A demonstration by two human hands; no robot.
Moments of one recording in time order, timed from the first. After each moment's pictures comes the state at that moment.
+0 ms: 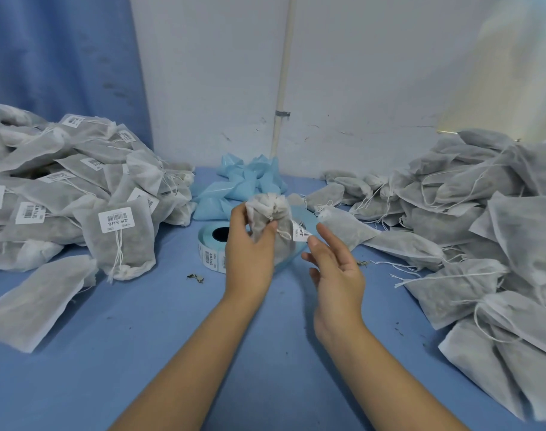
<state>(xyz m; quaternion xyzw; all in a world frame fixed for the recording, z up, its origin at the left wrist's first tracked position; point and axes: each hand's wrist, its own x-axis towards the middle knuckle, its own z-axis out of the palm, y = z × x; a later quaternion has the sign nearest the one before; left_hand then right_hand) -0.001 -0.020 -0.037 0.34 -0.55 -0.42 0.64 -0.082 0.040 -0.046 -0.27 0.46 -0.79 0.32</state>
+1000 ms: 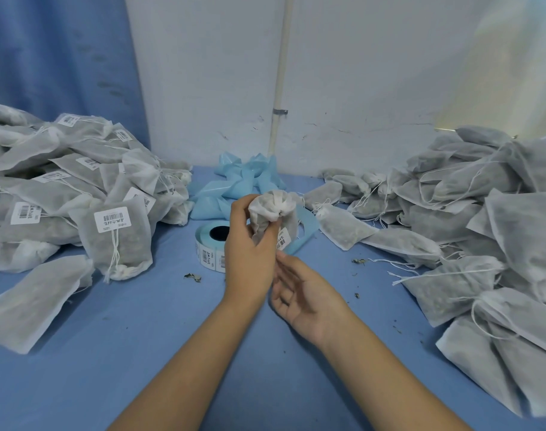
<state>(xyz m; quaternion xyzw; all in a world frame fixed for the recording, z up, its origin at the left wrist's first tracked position) -0.002 -0.017 -0.039 0.25 -0.57 -0.40 0.67 -0.074 0.039 -0.044 -0.15 0.44 -0.62 0.63</state>
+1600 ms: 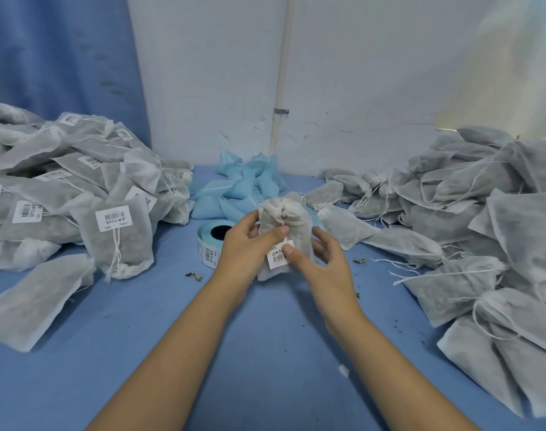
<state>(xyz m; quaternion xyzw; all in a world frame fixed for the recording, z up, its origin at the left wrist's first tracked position) 0.013 -0.028 -0.033 0.29 -0.53 -0.61 0.52 -0.096 0.036 -0.049 -0.40 0.57 -0.65 0.31</state>
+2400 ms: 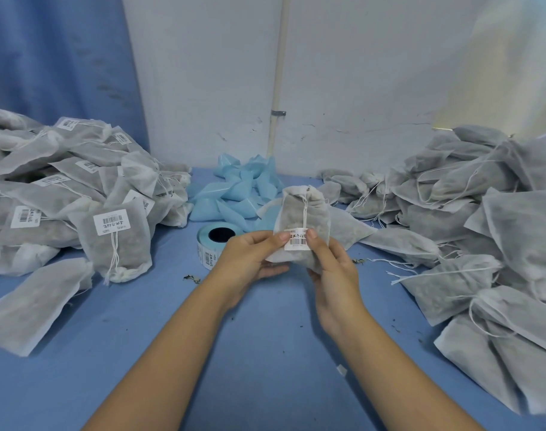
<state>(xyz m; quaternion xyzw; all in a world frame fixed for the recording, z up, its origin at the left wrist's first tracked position) 0.017 -0.029 -0.036 0.28 -0.53 -0.70 0.40 -0.099 0.034 -0.045 -0.26 0.43 -0.76 0.42</state>
